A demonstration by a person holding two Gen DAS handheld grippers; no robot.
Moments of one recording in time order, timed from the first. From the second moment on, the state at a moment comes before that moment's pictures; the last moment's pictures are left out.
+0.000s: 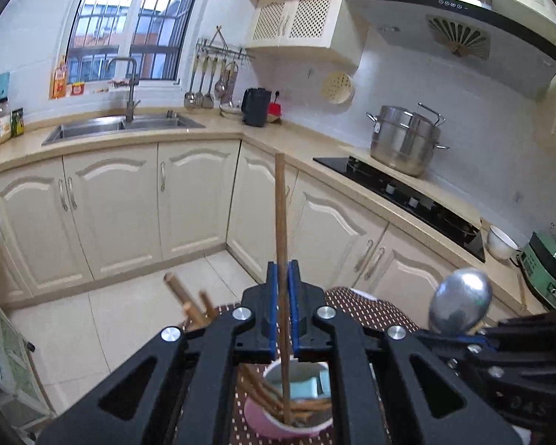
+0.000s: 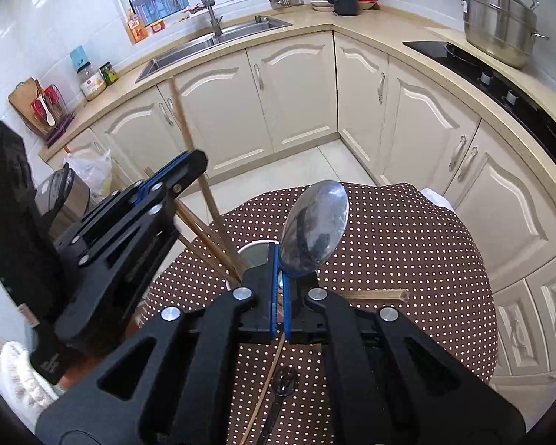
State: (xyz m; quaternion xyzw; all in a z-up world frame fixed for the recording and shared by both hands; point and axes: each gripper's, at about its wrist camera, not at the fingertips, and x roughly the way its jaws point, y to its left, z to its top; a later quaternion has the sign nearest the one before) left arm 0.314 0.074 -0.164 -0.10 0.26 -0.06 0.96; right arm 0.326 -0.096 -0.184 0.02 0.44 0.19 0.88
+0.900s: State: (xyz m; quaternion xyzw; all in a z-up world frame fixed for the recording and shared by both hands) left arm 0.260 0.094 -0.200 -0.15 0.39 -0.11 0.90; right arm 0.308 -0.050 -0.214 -0.10 0.44 0.17 0.88
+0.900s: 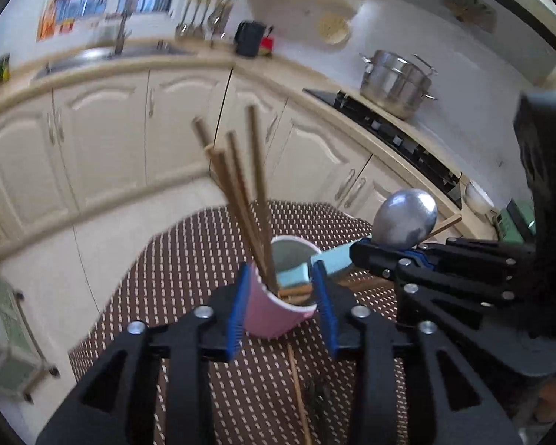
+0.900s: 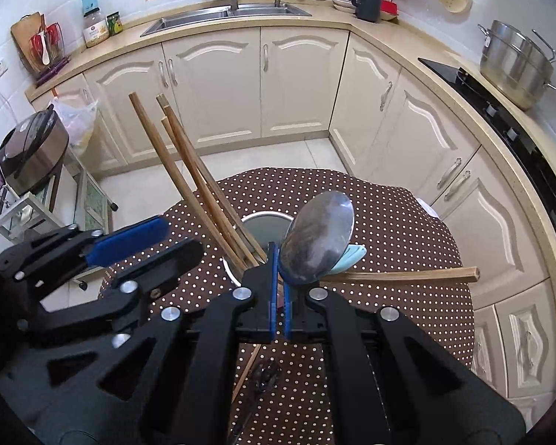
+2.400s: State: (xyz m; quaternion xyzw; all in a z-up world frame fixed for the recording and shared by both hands) left arm 0.243 0.137 -0.200 -0.09 0.43 -0.03 0.90; right arm 0.262 -0.031 -0.232 -0.10 0.43 0.14 0.89
